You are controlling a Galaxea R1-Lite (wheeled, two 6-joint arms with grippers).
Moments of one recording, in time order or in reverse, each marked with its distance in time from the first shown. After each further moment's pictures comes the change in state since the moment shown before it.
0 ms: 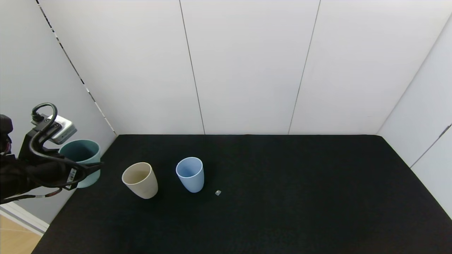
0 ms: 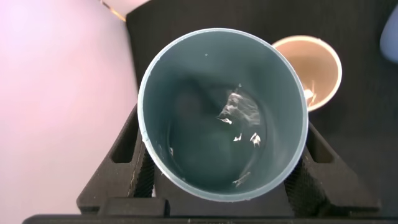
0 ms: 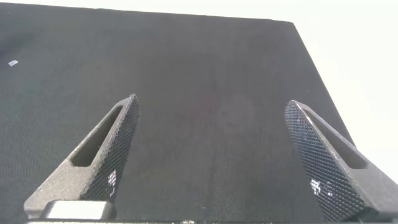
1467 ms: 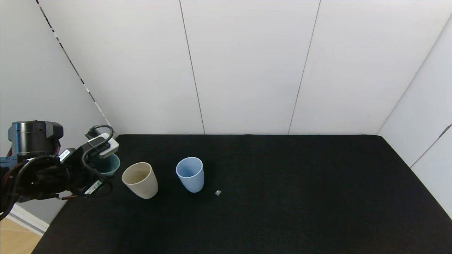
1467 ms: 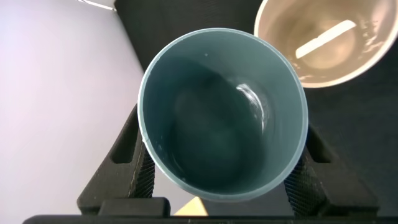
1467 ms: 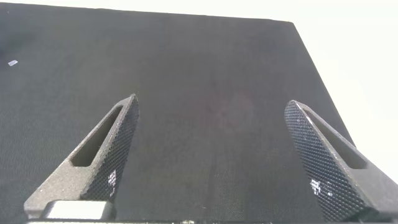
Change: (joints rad) left arm -0.123 0.155 -0.043 0.002 0.247 0.293; right arm 0.000 0.000 0.000 0.000 0.000 0.000
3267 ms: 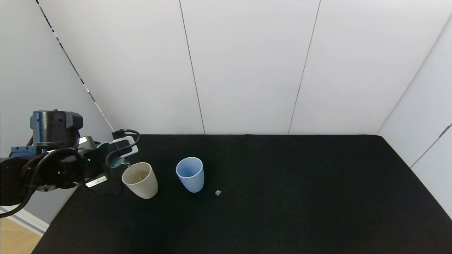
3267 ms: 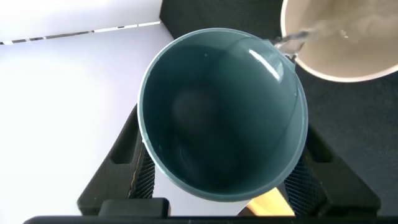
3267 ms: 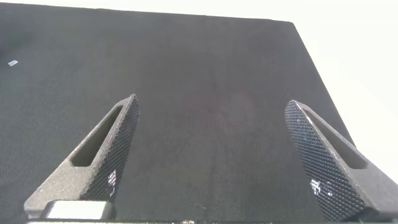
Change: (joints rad) left arm -0.114 0.011 -0.061 -0.003 0.243 0.317; right arm 0.000 0.000 0.000 0.000 0.000 0.000
